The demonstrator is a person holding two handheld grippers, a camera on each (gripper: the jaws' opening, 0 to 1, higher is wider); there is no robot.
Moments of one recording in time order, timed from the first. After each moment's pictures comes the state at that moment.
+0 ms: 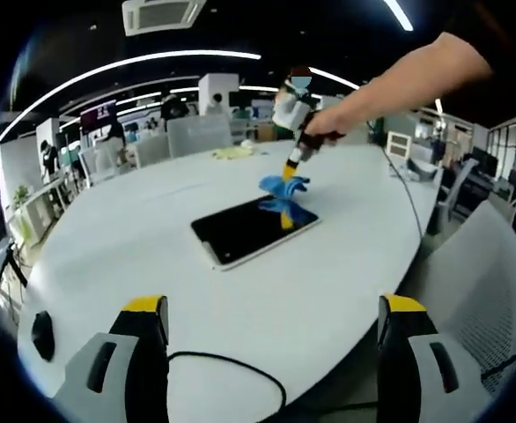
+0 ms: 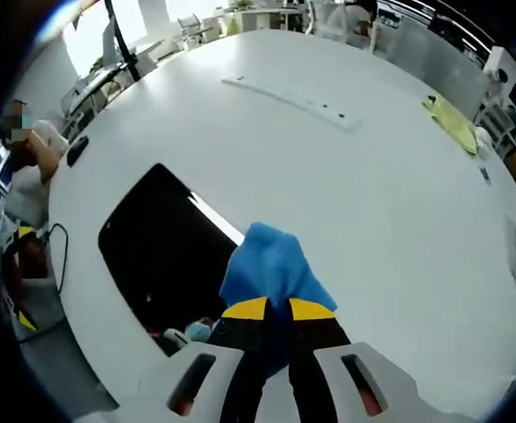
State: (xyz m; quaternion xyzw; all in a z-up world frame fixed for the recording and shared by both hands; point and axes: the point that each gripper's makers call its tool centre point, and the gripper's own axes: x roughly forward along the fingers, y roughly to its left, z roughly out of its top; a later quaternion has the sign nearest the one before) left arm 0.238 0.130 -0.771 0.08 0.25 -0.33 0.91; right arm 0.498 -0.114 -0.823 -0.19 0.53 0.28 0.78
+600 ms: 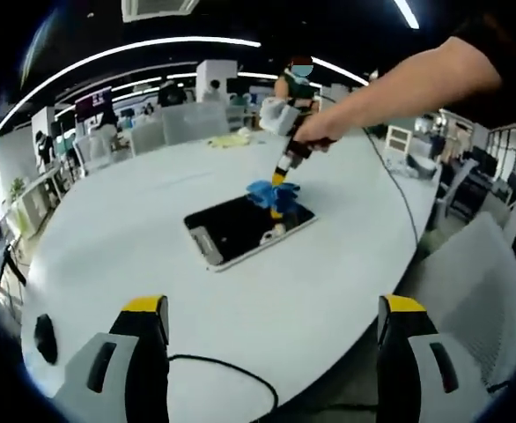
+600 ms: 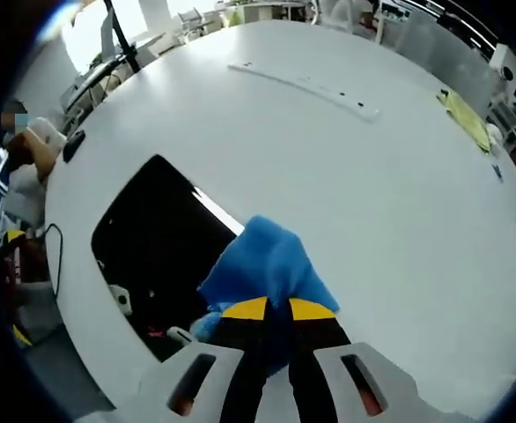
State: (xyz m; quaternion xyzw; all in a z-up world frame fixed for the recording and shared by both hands) left arm 0.245 0.119 -0.768 0.09 0.33 -0.29 0.89; right arm 0.501 -0.101 -0.853 -0.19 0.54 0.28 0.77
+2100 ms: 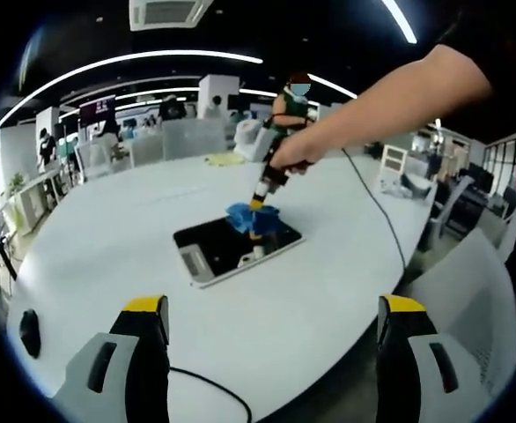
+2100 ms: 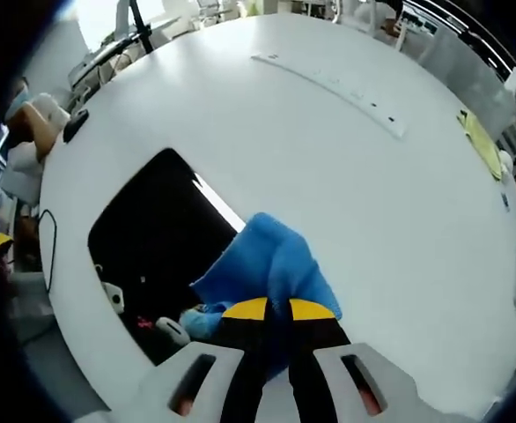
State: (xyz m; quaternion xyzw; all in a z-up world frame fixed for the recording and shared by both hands) left arm 0.238 0.096 -0.750 0.04 0.24 -0.34 0.91; right arm 0.503 -0.064 -0.855 -0.24 0.54 0.30 0.75
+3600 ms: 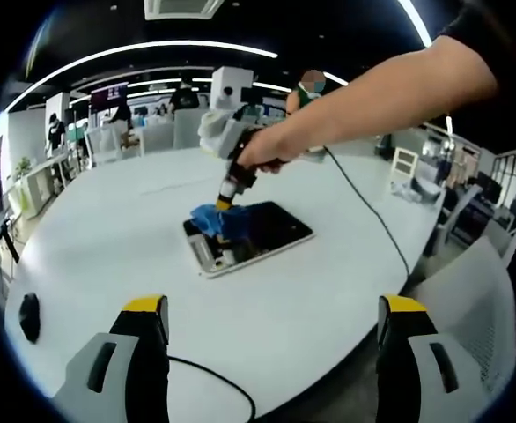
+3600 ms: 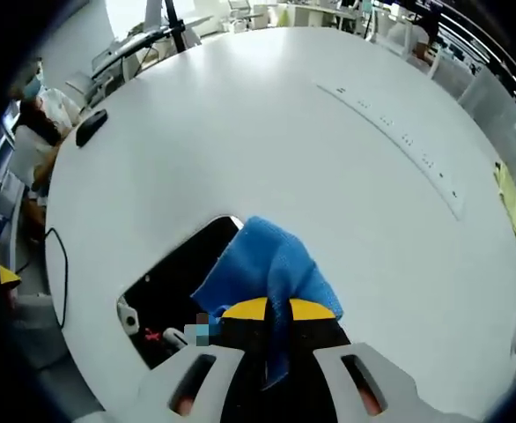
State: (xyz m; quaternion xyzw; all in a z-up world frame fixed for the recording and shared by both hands) left arm 0.243 0.109 -0.756 0.03 0.26 -0.31 0.91; right arm 0.516 0.048 -0.857 -0.25 0.51 0.36 0.74
